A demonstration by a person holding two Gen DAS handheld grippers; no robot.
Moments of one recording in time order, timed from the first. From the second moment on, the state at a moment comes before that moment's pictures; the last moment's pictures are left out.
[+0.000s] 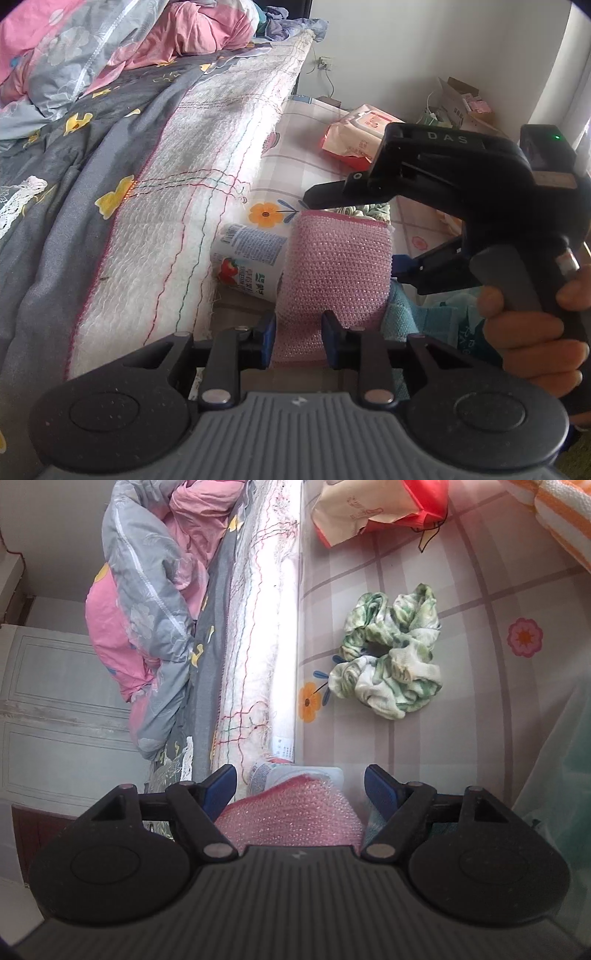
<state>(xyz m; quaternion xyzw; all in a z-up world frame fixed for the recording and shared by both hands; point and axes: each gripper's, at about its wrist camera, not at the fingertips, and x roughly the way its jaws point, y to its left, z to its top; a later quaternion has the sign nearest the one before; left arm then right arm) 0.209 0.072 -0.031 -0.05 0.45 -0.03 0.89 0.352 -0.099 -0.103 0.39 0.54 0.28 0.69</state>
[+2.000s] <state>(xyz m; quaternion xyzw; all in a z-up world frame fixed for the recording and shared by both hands) 0.189 -0.333 -0.035 0.03 0.52 -0.30 0.80 0.200 -0.528 -0.051 0.39 0.48 -0.03 0.78</state>
